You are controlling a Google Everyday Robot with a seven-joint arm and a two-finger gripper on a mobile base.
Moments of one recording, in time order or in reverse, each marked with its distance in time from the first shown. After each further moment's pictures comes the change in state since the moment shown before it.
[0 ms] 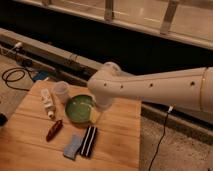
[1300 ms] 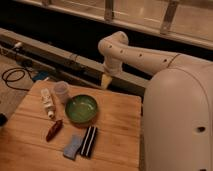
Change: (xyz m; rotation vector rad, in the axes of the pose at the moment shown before) arm -0.098 -0.148 0.009 0.043 0.015 -0.057
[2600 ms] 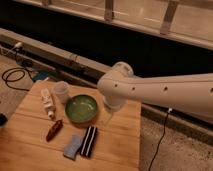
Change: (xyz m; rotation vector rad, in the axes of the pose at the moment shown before) arm 0.129 0.135 -0.028 -0.007 0.033 0.065
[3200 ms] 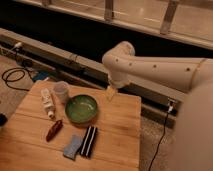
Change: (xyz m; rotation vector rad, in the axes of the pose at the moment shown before) arm -0.086 -0.113 0.013 0.057 0.012 0.042
